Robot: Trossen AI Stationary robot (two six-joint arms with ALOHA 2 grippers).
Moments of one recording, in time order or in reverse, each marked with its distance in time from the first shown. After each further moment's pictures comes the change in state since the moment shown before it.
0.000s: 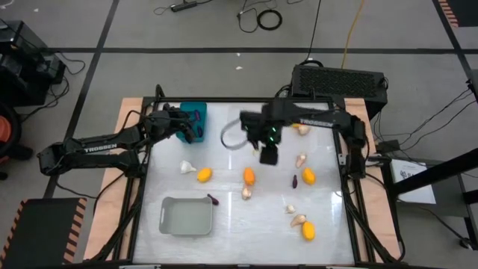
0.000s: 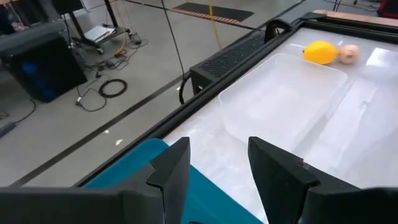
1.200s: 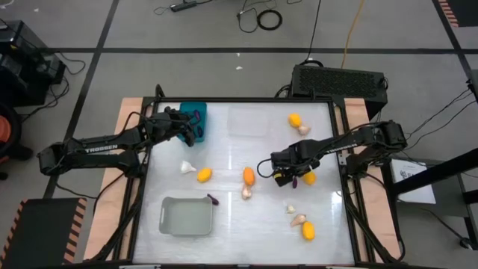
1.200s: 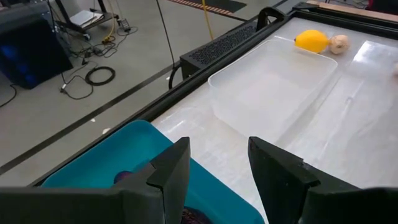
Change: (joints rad) left arm 0.000 0.002 -0.035 -0.001 0.041 -0.053; right arm 0.186 -0.362 -0.998 0.658 0.009 1.108
